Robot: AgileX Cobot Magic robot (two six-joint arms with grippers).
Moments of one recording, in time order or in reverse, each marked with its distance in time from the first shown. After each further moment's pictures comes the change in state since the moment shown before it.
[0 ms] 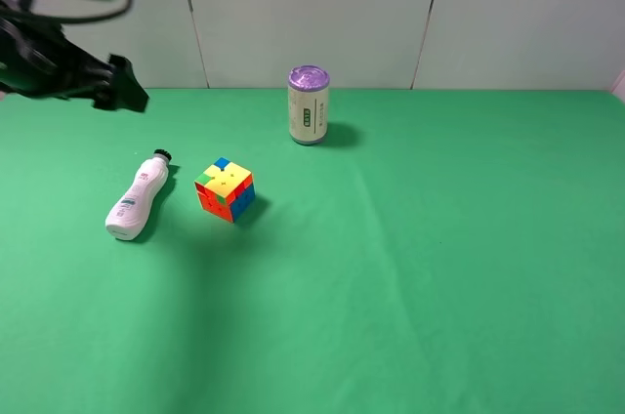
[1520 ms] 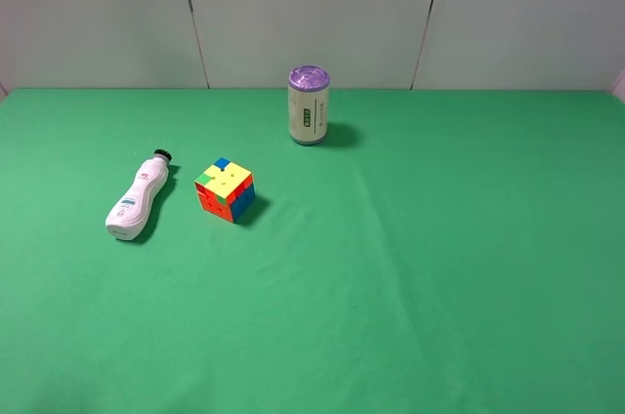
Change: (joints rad) left arm -0.033 -1.109 0.376 0.164 0.528 -0.284; right arm 0.000 0.000 0.000 0.000 0.001 0.000
